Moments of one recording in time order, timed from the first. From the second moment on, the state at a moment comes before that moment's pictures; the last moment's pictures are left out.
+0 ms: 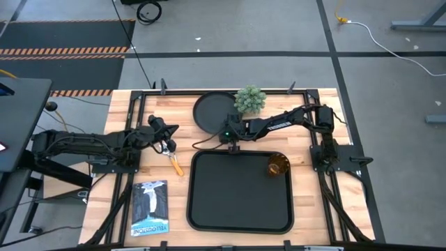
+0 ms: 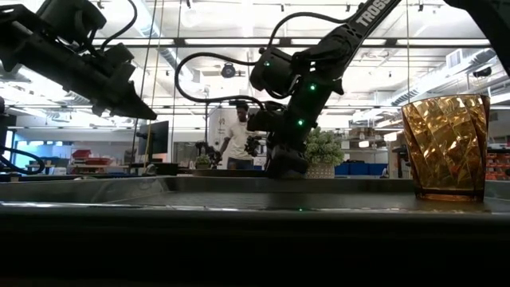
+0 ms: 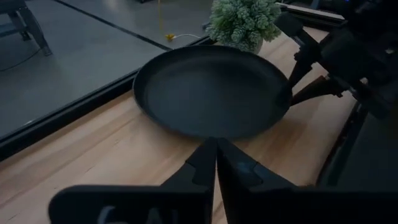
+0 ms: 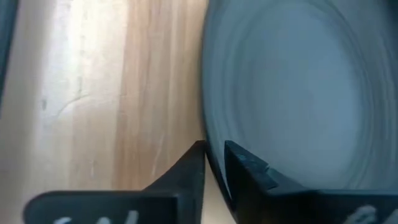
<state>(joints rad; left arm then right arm) 0.12 0.68 0.21 0.06 -0.53 -0.25 -0.16 2.00 1.21 -0.21 0.34 -0.36</state>
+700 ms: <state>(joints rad) 0.12 0.68 0.21 0.07 -0.53 -0.27 -0.12 1.98 1.29 -0.34 0.19 -0.33</state>
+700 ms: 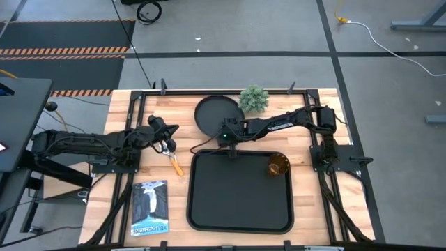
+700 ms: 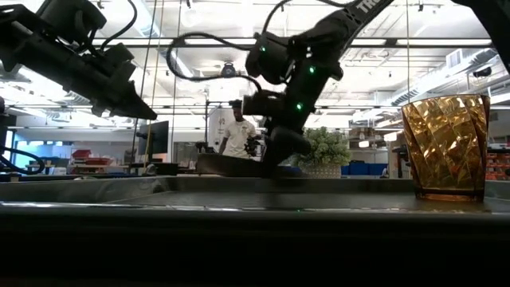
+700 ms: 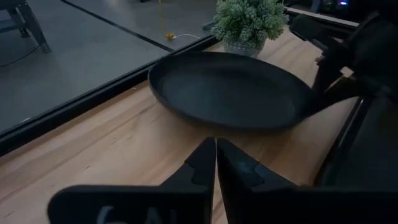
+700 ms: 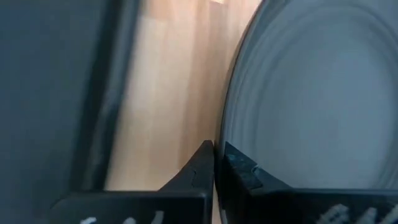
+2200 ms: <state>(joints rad) 0.12 0.68 0.21 0.07 -0.52 -0.31 0.34 1.97 1.43 -0.64 0.13 0.05</state>
